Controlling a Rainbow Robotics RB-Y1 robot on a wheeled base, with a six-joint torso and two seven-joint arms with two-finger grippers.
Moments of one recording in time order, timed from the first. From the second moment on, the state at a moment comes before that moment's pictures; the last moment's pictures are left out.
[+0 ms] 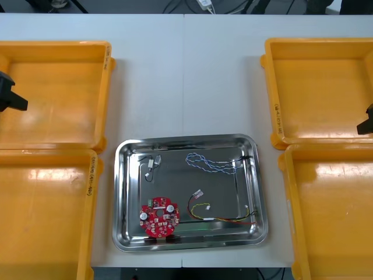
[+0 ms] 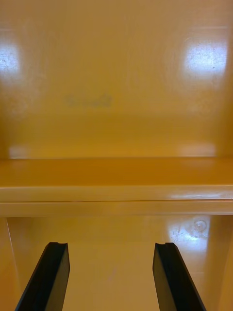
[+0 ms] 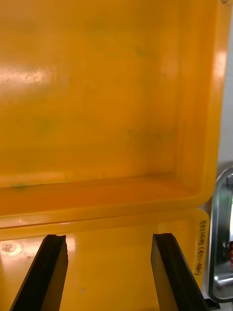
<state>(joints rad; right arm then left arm) -0.33 -1.05 -0.10 -1.99 -1.04 1.72 1.16 -0.48 0.90 0.25 -1.97 1.04 1.91 -1.24</state>
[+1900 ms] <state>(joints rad) -0.33 -1.05 -0.10 -1.99 -1.04 1.72 1.16 -0.25 0.80 0.35 -1.97 0.88 1.91 -1.36</state>
